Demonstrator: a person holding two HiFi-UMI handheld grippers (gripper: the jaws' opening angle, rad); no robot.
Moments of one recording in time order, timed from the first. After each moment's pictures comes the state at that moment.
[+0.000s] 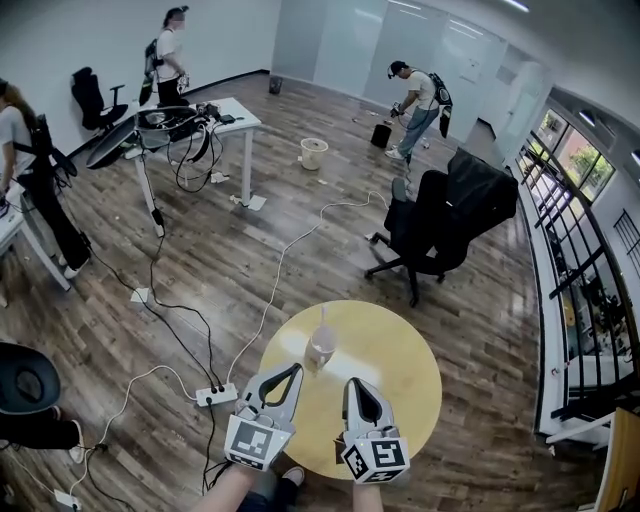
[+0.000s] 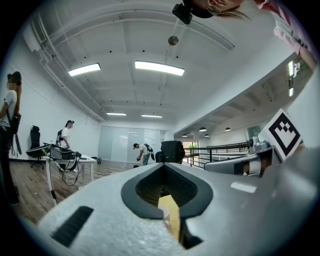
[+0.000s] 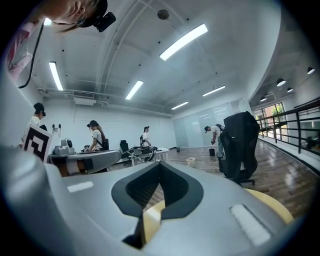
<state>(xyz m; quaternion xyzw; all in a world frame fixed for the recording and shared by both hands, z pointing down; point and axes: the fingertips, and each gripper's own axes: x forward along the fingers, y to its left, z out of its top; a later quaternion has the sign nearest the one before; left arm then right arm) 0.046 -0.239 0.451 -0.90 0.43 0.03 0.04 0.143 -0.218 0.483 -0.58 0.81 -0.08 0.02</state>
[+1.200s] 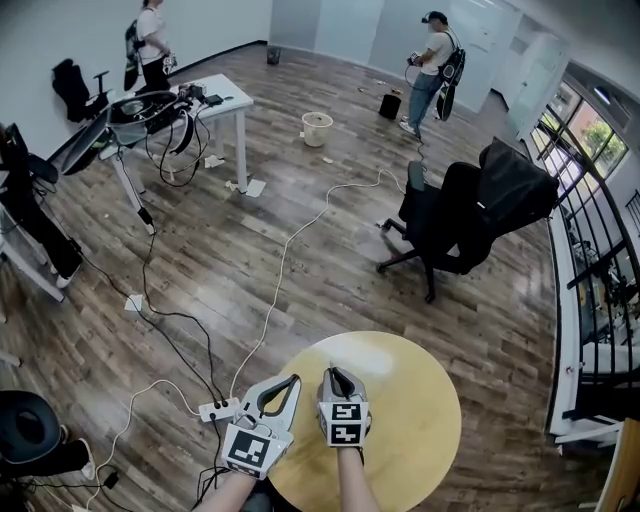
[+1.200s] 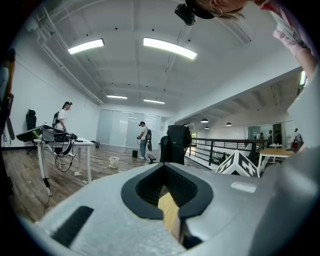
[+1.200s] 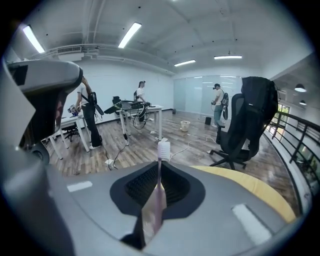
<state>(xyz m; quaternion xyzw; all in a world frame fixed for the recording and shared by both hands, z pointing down) 0.050 -0.412 0.527 -0.91 0.42 -0.03 -0.05 0.125 -0.449 0.667 -0.57 0.77 -0.18 -0.22</state>
